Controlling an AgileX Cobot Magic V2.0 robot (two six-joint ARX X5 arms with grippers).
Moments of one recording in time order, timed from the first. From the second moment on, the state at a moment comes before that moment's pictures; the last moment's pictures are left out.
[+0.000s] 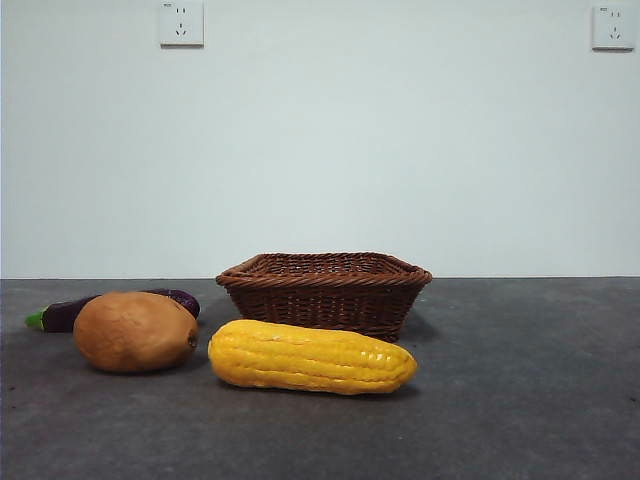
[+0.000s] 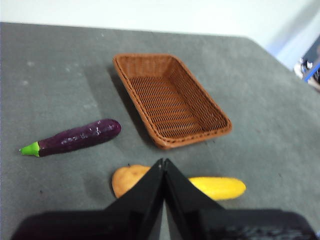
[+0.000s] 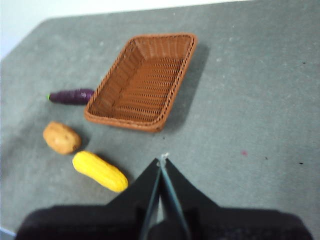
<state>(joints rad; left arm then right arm) 0.04 0.52 0.83 -0.76 0.53 -0.05 0.08 0.60 1.00 -0.93 -0.37 0.03</state>
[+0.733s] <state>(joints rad) 0.02 0.65 0.92 -0.83 0.63 0.00 0.08 0.74 1.05 -0.99 -0.46 -0.05</state>
